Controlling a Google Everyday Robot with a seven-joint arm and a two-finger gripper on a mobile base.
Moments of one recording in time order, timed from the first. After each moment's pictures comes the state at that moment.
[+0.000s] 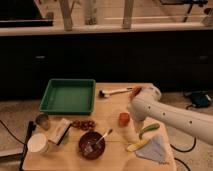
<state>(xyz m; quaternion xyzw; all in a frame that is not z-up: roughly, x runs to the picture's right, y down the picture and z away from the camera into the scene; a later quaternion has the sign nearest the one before) 0.162 0.179 0.794 -0.25 -0.06 -0.11 0.96</state>
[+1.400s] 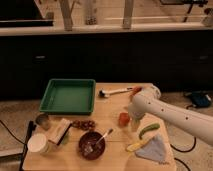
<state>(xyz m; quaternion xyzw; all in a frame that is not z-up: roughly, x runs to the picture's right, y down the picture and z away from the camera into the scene) 0.150 0.184 0.822 -0.27 -0.11 -0.08 0.95</state>
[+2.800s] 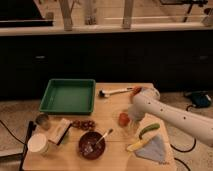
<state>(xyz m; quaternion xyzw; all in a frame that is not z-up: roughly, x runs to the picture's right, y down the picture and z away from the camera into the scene) 0.145 0.201 0.836 -0.29 -0.13 -0.09 0.94</state>
